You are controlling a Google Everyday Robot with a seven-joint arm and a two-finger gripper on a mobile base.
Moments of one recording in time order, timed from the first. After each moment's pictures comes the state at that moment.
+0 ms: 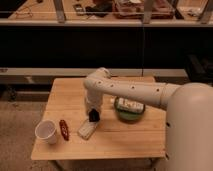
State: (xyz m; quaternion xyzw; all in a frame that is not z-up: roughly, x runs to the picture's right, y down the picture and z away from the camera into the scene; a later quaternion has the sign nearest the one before) arm -0.088 0.127 0.795 -0.14 -0.34 -0.70 0.62
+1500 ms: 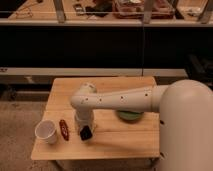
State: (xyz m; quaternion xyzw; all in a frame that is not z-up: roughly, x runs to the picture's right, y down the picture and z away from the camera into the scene) arm -0.116 0.209 0.778 -0.16 -0.35 -0.77 0.51
